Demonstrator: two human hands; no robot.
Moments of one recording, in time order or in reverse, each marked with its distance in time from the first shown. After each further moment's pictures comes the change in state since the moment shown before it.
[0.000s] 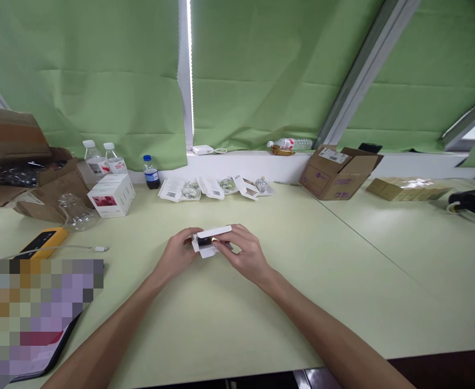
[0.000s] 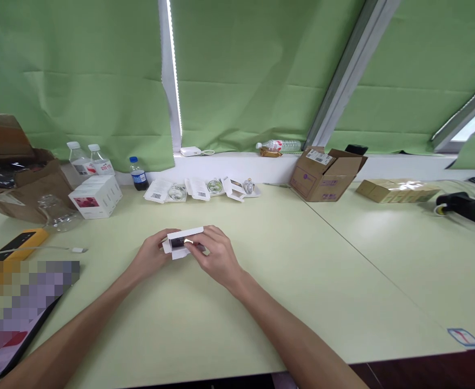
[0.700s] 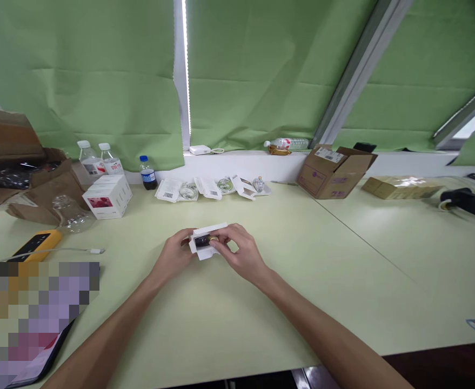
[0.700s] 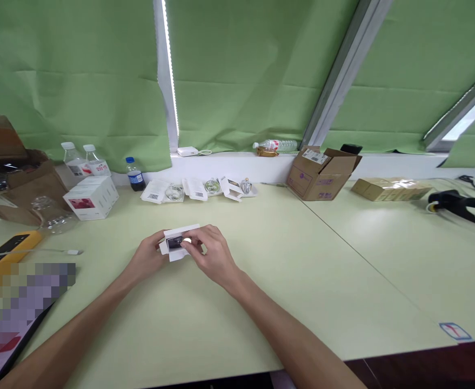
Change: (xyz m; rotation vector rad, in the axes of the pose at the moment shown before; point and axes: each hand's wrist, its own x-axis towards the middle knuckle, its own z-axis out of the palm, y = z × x) left_hand 0.001 -0.007 0.002 0.000 -0.020 0.010; right_hand 0.001 -0.006 -0.003 0.072 -0.021 0.111
